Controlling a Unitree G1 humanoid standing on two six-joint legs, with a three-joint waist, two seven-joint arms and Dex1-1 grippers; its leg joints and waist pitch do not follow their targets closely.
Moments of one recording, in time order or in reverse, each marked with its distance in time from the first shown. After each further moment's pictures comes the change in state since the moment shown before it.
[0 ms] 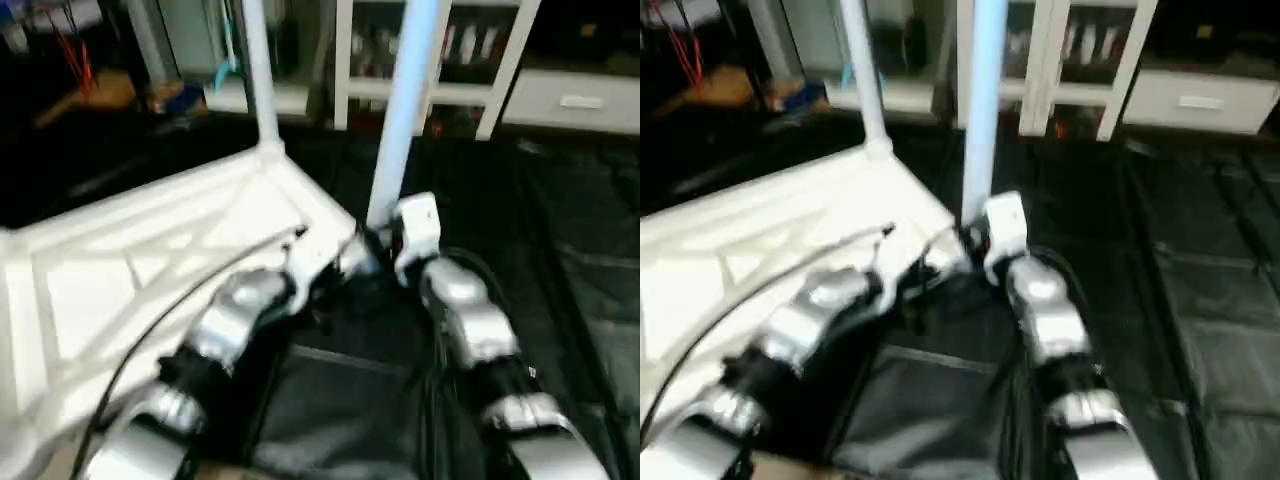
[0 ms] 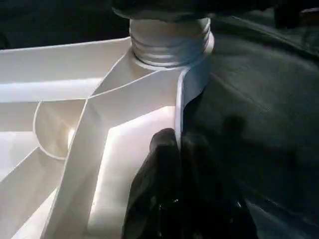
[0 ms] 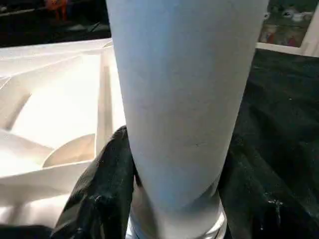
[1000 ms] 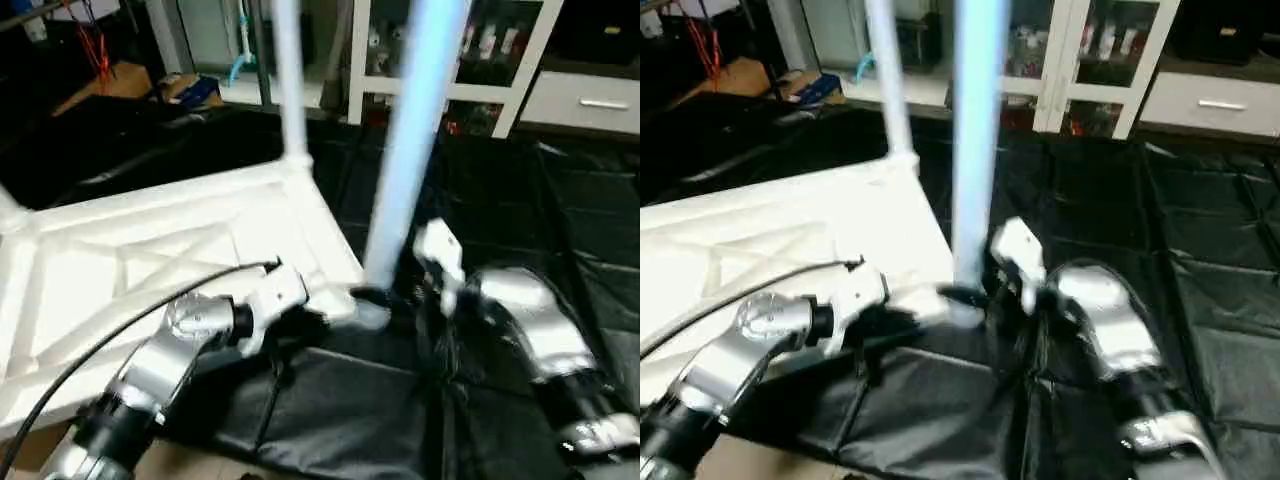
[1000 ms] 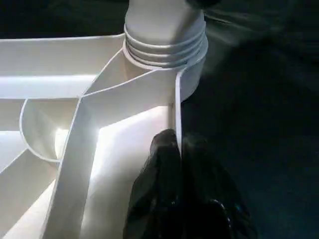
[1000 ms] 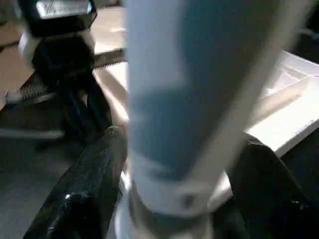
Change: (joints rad) left arm 0.309 0.286 -0.039 -0.474 -0.124 0.029 -0.418; right arm 0.148 -0.390 0.163 -0.262 0.147 -0.041 0.915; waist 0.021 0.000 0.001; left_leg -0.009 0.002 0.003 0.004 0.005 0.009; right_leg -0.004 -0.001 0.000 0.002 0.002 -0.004
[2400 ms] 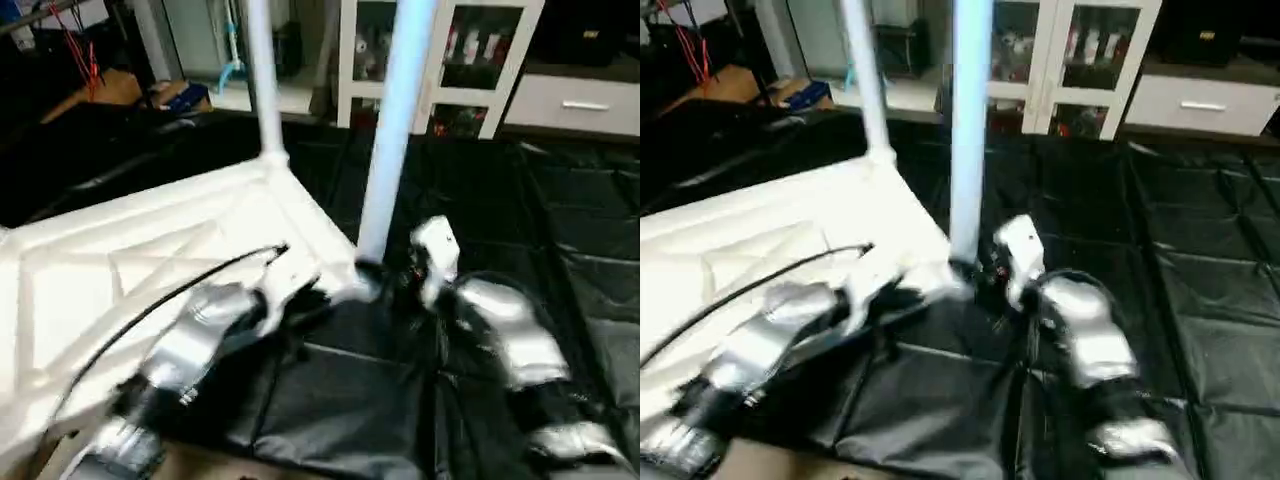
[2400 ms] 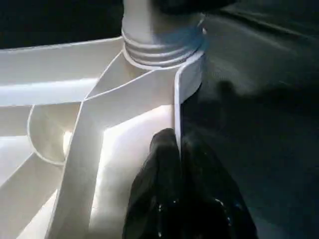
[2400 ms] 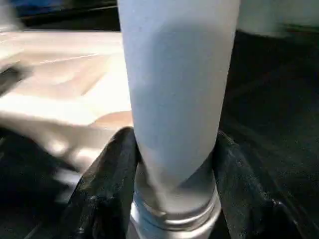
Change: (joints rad) left arm -0.230 -0.186 0.014 0.322 0.112 0.019 0.318; right arm -0.069 0.288 -0.118 0.177 -0.085 0.054 -0.677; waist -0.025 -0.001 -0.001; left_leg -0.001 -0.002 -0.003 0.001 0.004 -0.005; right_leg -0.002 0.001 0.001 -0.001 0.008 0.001
